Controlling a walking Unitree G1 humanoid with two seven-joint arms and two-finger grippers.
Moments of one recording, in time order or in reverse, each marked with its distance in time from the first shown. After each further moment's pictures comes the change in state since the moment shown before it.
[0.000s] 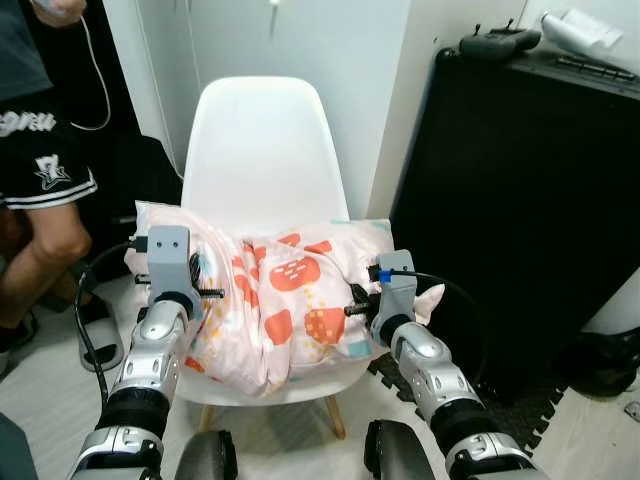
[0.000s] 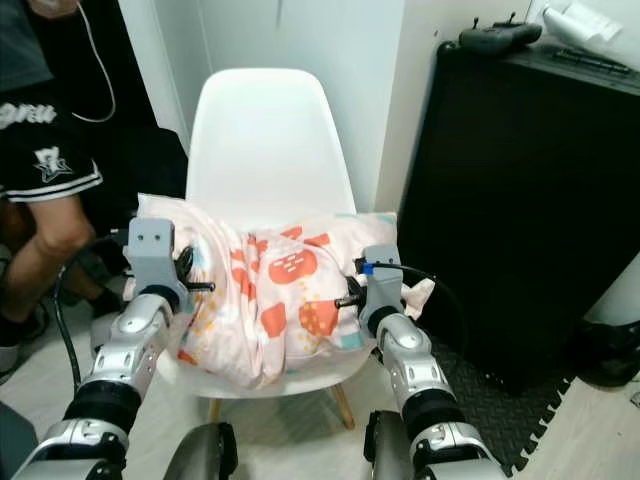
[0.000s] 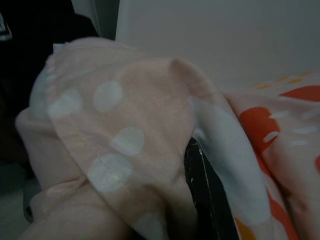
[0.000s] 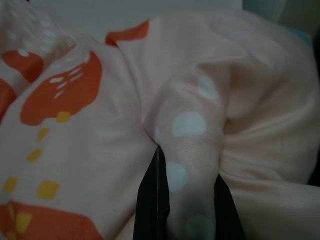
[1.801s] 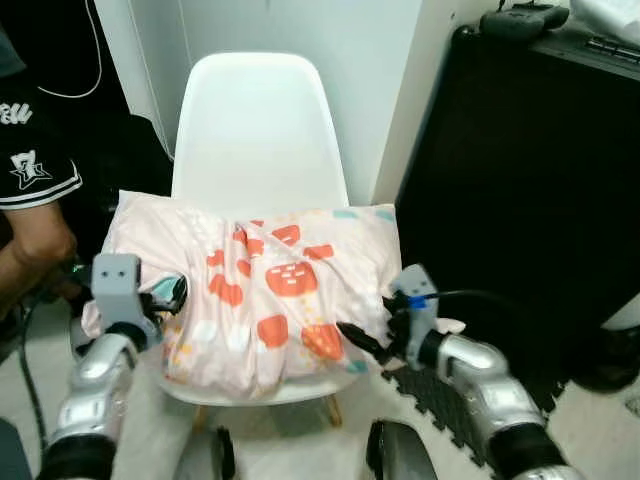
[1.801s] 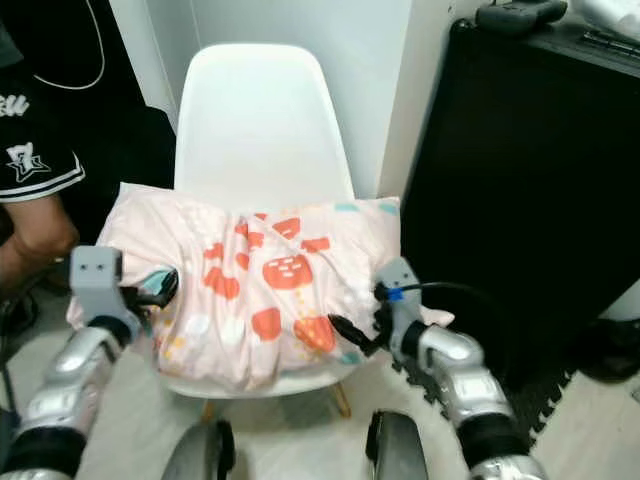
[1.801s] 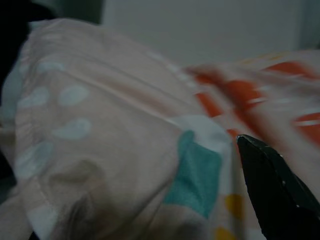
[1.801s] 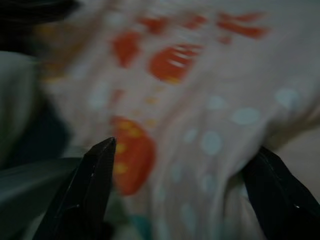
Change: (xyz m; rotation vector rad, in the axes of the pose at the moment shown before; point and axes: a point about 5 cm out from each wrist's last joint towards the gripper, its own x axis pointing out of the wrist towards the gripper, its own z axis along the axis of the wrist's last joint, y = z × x) left arm -0.056 0.055 -0.009 -0.073 -0.058 -0.202; right arm -0.067 -0.026 0.021 -0.117 0.038 0.603
